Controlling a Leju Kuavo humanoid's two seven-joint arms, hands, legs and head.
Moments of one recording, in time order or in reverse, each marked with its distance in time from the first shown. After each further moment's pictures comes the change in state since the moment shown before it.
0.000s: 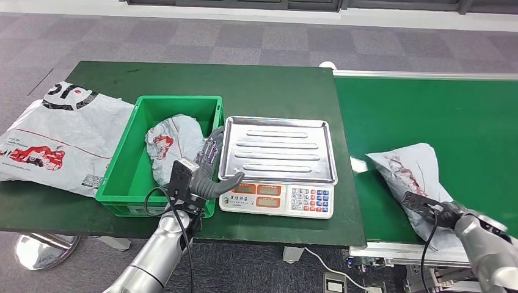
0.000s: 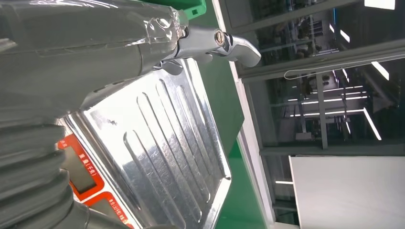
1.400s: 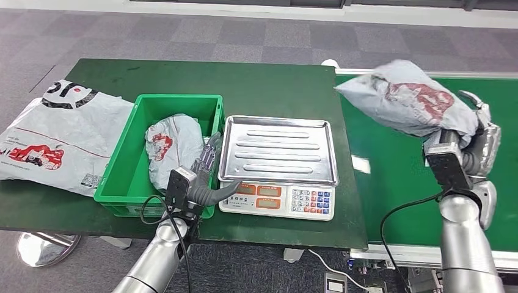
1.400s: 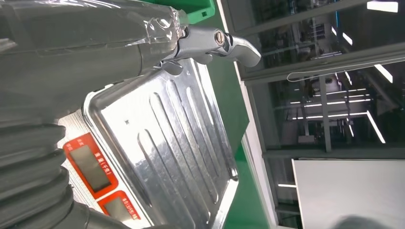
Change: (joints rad) left arm 0.061 0.010 0.003 -0.067 -0.023 -0.021 0.000; right arm 0.237 0.204 -0.134 -0.937 -0.629 -0.740 -0.661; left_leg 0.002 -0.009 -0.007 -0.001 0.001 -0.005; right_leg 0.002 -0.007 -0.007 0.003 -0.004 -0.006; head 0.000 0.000
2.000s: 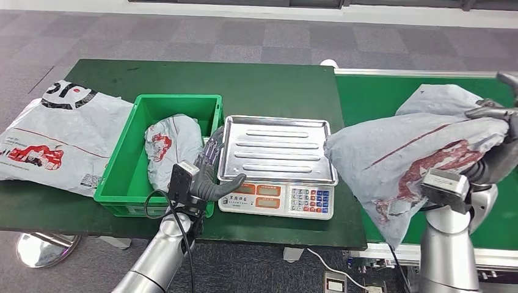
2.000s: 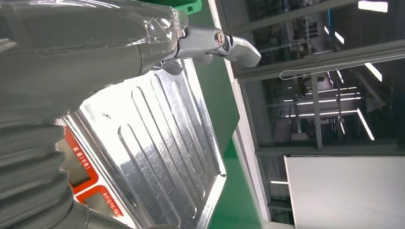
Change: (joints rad) left arm -0.029 -0.023 0.000 0.013 0.003 -0.001 0.000; right arm 0.041 0.148 0.063 -0.373 0.013 -0.151 -0.099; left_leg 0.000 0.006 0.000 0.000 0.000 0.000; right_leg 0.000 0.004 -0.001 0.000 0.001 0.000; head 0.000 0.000
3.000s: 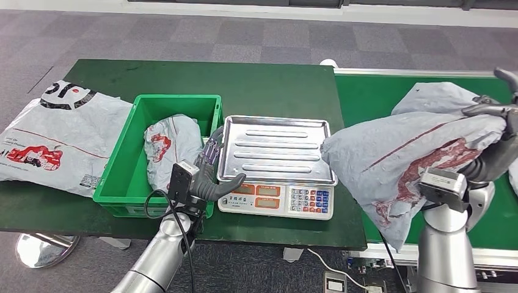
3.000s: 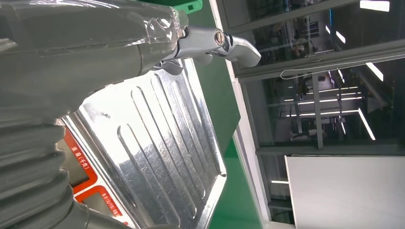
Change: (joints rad) left arm -0.003 0.000 0.000 0.004 0.001 0.000 0.000; right arm -0.008 0.004 0.021 -0.007 0.003 0.000 0.002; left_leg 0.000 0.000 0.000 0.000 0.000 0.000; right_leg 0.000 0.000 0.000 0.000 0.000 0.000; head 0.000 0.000
